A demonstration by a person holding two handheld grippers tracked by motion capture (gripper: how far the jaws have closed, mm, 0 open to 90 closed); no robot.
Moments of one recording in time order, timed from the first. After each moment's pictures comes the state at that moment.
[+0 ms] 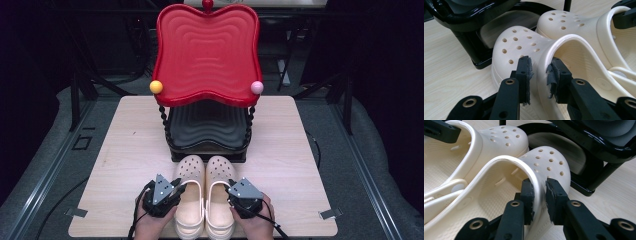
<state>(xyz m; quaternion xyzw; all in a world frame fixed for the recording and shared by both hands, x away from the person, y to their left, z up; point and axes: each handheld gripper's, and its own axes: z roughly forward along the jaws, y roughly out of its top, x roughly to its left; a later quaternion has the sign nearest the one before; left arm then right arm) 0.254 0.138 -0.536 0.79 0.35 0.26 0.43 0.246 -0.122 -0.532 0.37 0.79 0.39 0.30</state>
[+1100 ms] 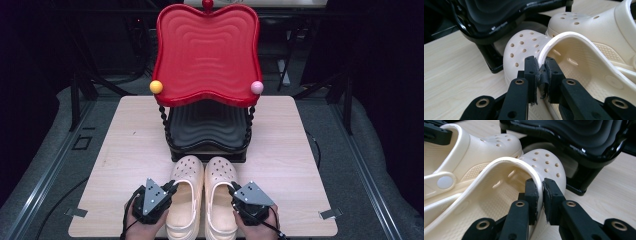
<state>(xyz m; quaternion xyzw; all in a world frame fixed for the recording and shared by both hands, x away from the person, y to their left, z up) 0.227 0.153 -0.501 0.77 0.35 0.29 0.44 0.217 -0.127 -0.498 0.40 0.76 0.42 0.30</state>
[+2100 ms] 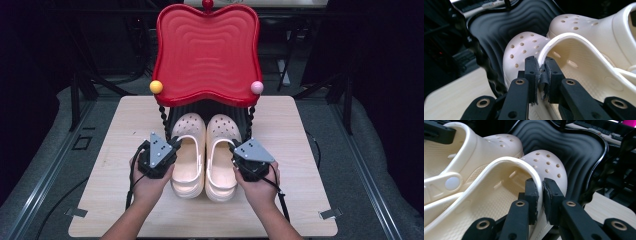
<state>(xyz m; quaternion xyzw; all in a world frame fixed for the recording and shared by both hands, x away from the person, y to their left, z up) 0.314 0.128 -0.438 0.74 0.33 0.37 0.45 0.299 -0.127 -0.436 0.36 0.73 0.44 0.37</state>
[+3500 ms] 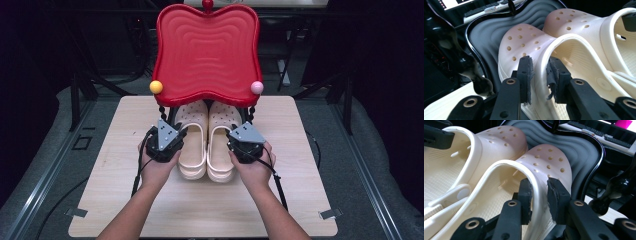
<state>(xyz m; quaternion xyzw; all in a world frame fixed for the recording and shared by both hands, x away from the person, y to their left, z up) 0.351 0.123 -0.442 0.74 0.32 0.37 0.46 0.341 -0.120 -0.438 0.37 0.73 0.43 0.39</state>
